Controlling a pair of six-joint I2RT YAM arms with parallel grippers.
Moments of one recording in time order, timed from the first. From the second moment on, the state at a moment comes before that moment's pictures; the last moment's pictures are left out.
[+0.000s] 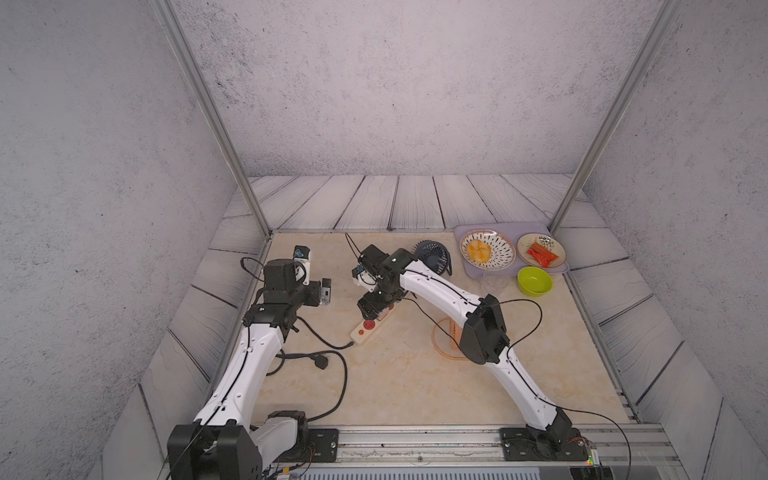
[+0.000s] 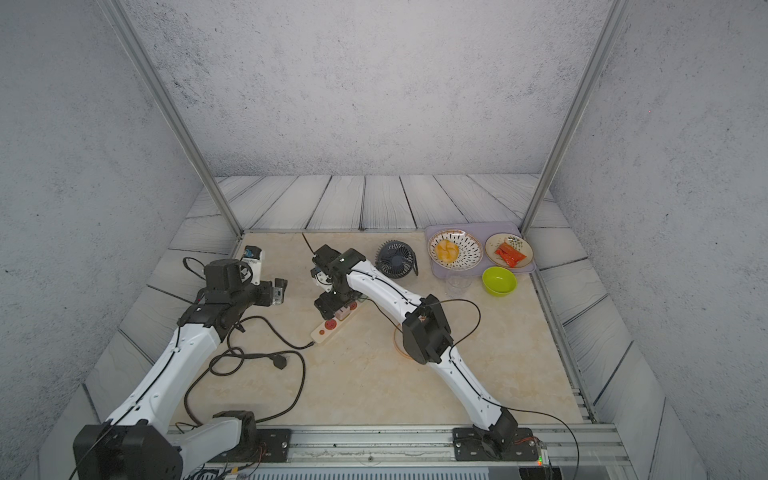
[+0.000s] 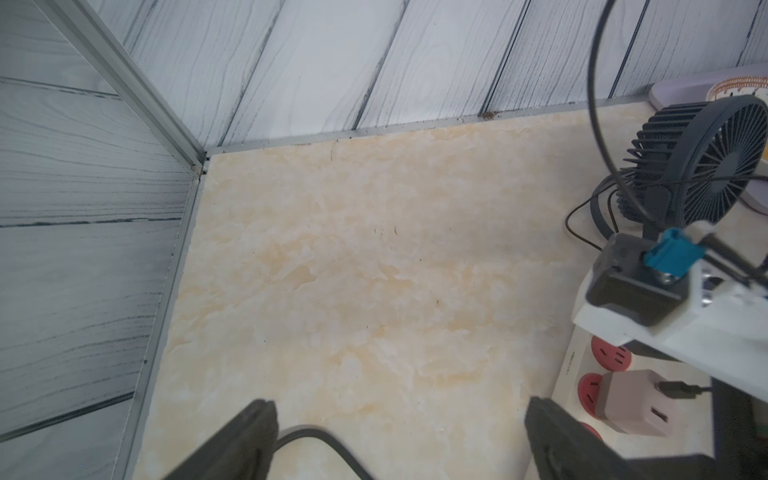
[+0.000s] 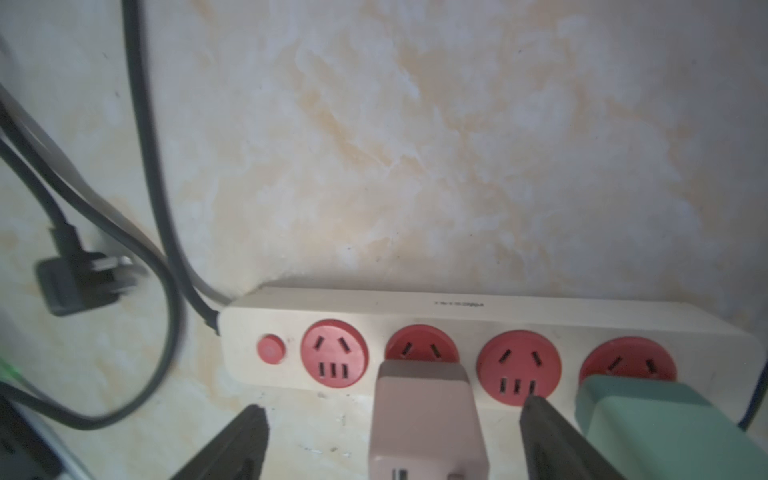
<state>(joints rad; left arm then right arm) -0.03 1.13 0.88 -0.34 0.09 0.08 0.87 2.46 2.47 -1.26 -0.16 0.03</state>
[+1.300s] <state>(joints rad) 0.00 1.38 0.45 0.53 0.09 0.08 0.45 1.33 1.48 -0.81 0.14 0.05</state>
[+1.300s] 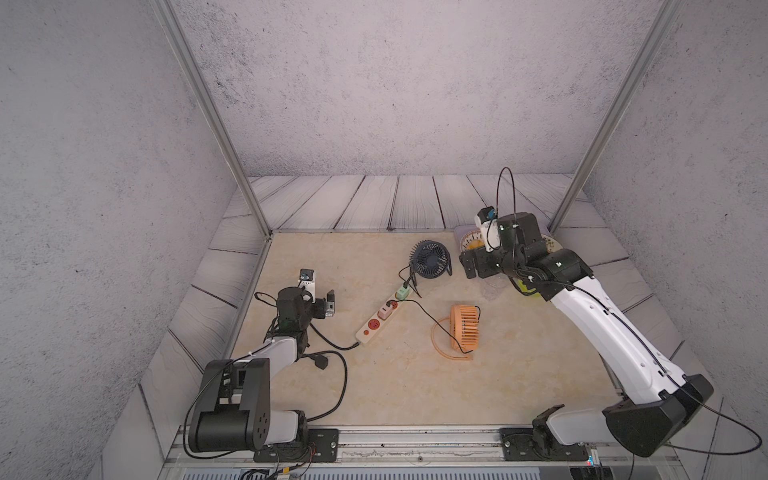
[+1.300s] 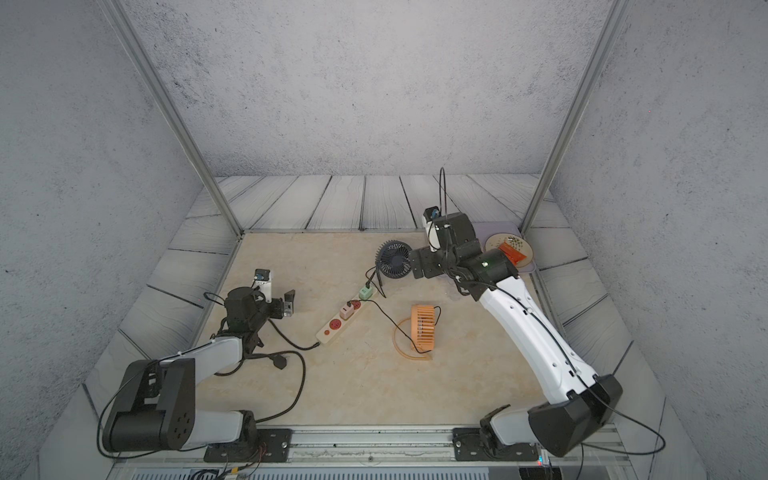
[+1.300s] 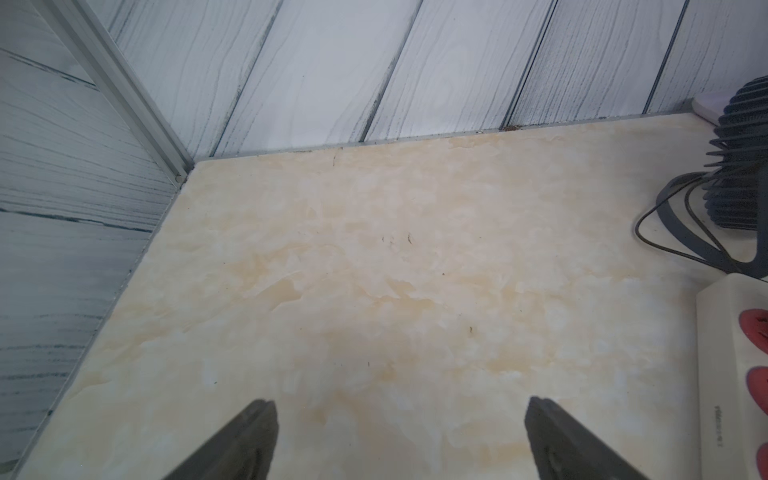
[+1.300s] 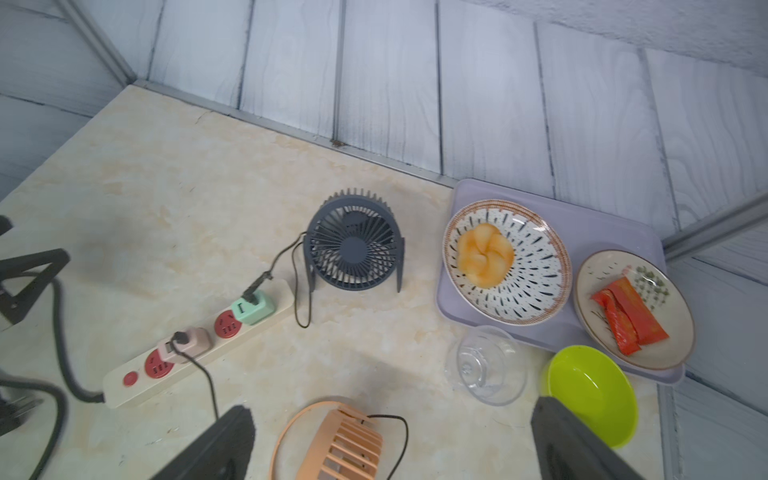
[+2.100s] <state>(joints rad) 0.00 1.53 0.46 0.67 -0.04 0.03 0.15 0.99 0.66 -0.18 0.25 0.02</state>
